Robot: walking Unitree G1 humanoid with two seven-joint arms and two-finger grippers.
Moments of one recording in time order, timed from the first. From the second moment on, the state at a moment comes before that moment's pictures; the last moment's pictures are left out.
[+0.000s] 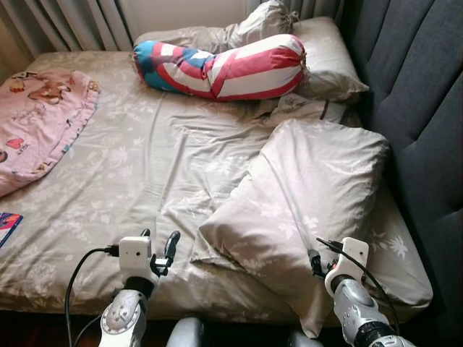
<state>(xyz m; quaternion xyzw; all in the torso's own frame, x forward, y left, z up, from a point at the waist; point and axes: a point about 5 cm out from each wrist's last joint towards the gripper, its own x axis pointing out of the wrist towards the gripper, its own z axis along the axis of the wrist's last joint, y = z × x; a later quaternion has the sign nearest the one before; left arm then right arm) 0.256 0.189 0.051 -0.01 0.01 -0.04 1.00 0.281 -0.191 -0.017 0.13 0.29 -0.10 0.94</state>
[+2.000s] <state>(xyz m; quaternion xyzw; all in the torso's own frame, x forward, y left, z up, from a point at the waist) 0.253 0.185 0.054 0.00 0.02 -0.06 1.00 0.274 -0.178 -0.026 0.11 0.32 -0.07 0.94</state>
